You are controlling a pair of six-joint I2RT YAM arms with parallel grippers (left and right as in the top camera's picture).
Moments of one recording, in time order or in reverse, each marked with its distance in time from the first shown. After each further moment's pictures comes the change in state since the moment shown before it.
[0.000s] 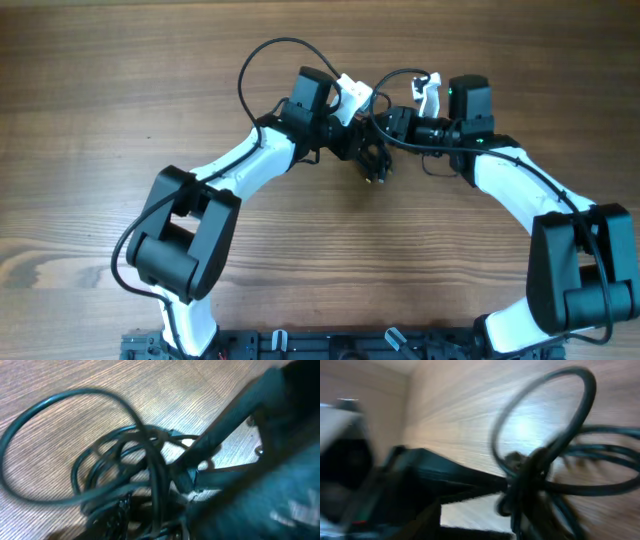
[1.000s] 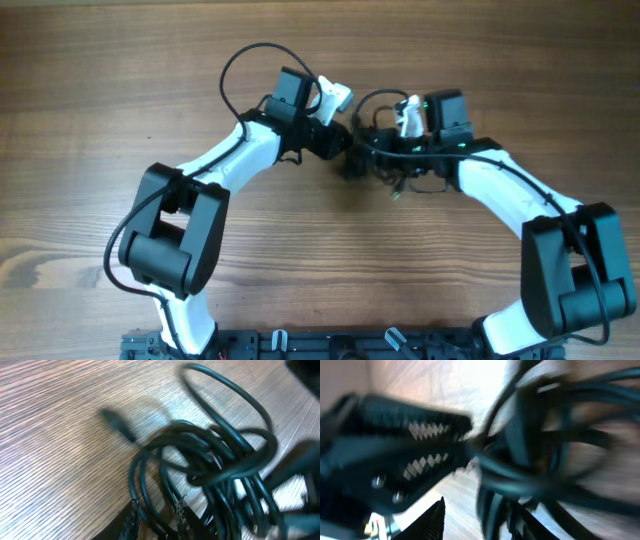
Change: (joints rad) left arm 0.085 0.000 0.000 -0.156 -0.006 -0.034; right arm 0.116 0.000 0.000 -0.246 0.096 0.023
